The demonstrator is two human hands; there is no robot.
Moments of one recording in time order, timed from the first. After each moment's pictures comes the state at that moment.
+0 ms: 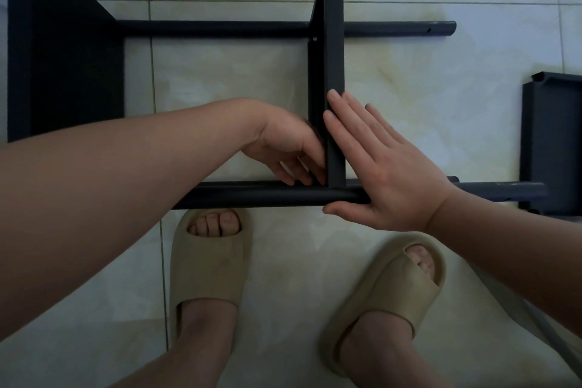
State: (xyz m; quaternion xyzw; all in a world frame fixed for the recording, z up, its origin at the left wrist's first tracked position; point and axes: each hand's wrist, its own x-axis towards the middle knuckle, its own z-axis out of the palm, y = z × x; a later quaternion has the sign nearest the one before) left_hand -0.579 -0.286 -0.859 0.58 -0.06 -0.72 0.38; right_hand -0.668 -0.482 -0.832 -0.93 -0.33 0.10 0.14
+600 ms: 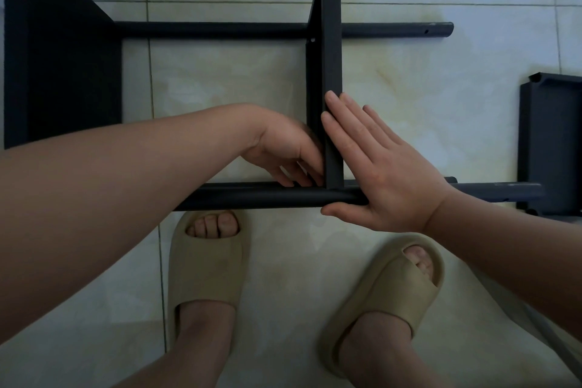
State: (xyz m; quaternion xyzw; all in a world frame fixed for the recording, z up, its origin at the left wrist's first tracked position) left_hand -0.582 -0.287 -0.861 0.59 -0.07 -0.71 0.38; right_hand -0.668 -0.483 -0.834 -0.93 -0.33 0.09 0.14
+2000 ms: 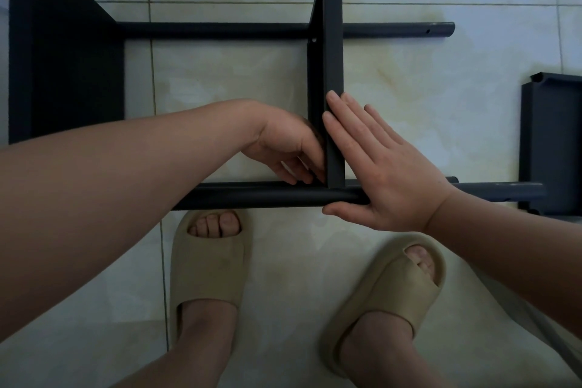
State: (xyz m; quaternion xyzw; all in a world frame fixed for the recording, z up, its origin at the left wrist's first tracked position) left_hand -0.579 -0.287 -0.858 0.59 -0.06 -0.71 0.38; right_hand -0.669 -0.483 -0.833 -0.93 -0.33 0.10 0.14
